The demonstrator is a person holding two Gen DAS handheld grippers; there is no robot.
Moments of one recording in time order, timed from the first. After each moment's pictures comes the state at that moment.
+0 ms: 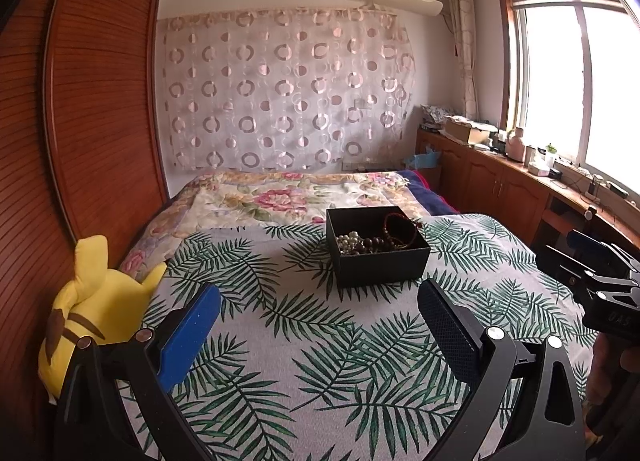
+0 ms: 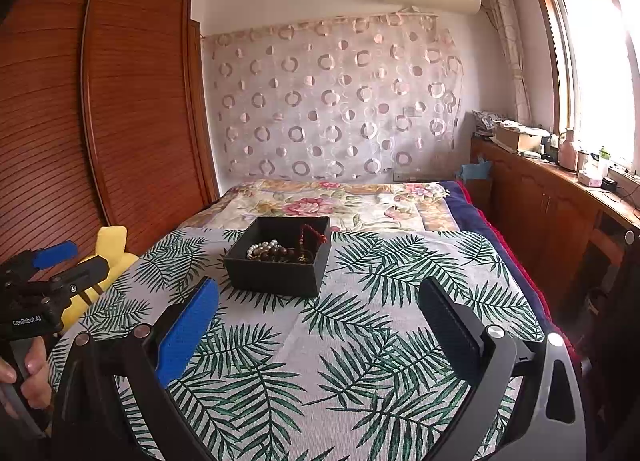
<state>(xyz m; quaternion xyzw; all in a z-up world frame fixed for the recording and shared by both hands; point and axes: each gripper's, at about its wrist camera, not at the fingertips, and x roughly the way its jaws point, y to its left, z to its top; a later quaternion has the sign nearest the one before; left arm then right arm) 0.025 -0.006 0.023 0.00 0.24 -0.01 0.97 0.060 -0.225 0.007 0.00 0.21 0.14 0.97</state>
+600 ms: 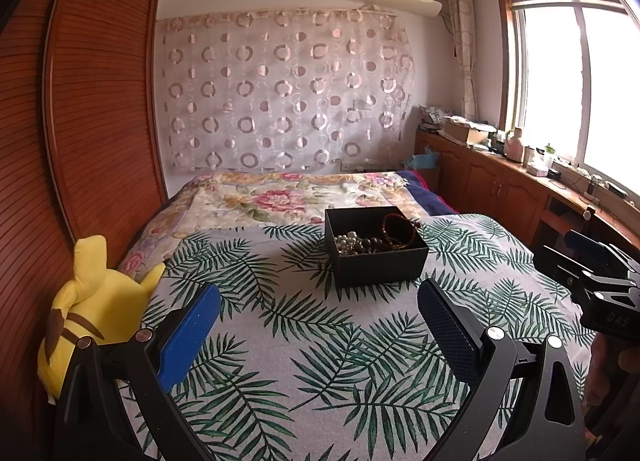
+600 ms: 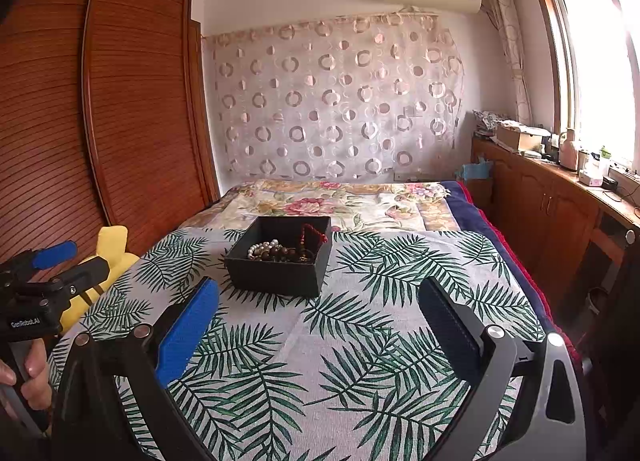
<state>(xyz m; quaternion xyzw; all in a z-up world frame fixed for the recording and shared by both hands) 0.023 -0.007 0.022 0.00 0.24 -0.02 0.97 0.060 -0.225 0.007 0.00 0.21 0.14 0.97</state>
